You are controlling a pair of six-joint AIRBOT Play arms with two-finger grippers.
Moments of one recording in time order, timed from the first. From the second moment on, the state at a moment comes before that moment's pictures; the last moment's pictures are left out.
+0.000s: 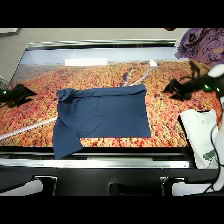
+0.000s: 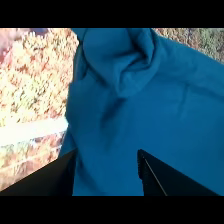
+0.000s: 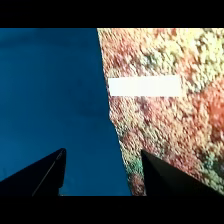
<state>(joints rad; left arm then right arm) 0.47 -1.33 1.27 0.91 -1.27 -1.39 -0.29 -1.57 1.46 -0.99 1.38 1.45</state>
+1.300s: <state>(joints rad) 0.53 -1.23 1.01 0.89 -1.23 -1.41 -0.24 -1.55 0.80 -0.77 1.28 1.20</state>
